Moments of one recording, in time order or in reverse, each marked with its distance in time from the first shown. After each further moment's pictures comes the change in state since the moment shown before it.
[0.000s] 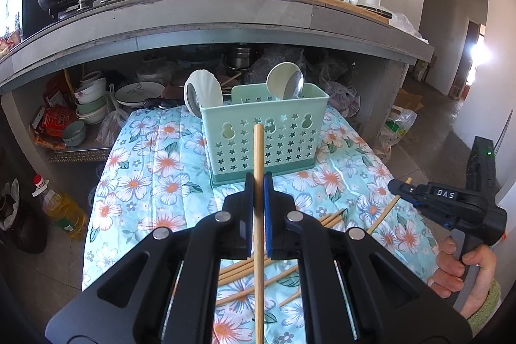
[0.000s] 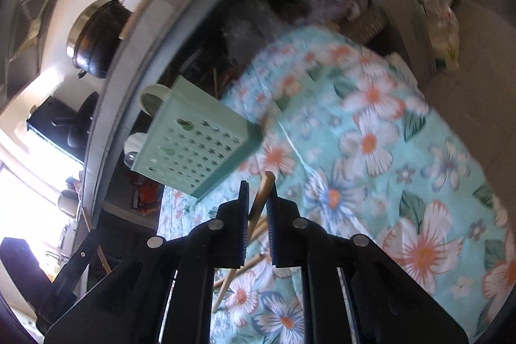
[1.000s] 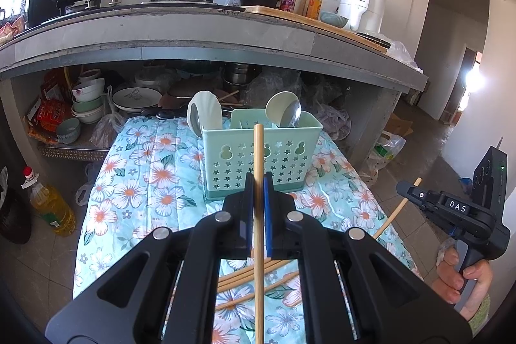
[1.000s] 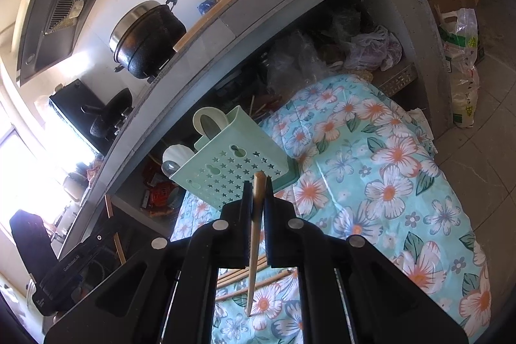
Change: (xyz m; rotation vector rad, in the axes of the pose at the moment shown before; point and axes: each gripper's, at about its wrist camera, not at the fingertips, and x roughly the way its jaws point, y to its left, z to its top) left arm -0.018 0.011 0.017 -0.082 -0.060 -0.049; right arm -0.041 0.043 0.011 -0.152 -0.095 0.059
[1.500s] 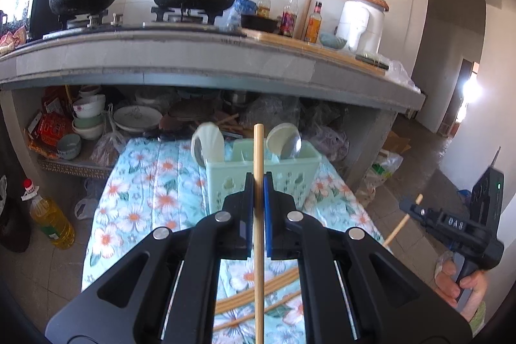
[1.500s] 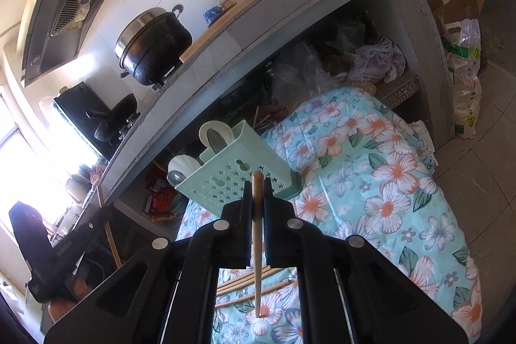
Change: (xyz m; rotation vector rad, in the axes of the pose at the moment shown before) left arm -0.012 0.006 0.036 -0.011 -0.091 -0.015; right arm -0.010 0.003 0.015 -0.020 -0.037 0.010
